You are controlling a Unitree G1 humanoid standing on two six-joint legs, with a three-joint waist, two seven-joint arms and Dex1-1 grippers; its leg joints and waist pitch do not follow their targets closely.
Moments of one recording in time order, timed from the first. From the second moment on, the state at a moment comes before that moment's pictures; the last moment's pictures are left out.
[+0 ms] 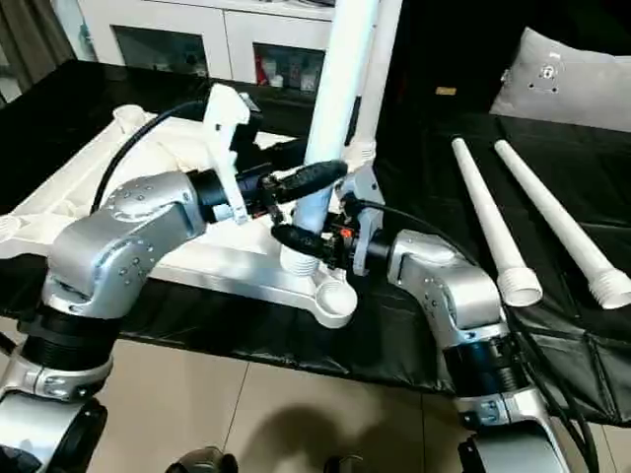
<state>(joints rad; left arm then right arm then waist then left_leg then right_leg) -0.69 0.23 -0.15 -0.10 -0.49 0.65 -0.65 -0.53 -0.31 0.12 0.14 0.42 0.54 0.85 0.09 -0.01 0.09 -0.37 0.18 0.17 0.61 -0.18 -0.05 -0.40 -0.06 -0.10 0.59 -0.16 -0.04</state>
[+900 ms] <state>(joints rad) -0.55 0.19 0.05 -0.16 -0.57 0.64 -0.48 -0.39 -0.27 0.00 0.01 0.39 0.55 0.60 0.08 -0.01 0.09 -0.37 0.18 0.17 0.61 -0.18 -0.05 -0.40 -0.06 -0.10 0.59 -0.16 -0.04</state>
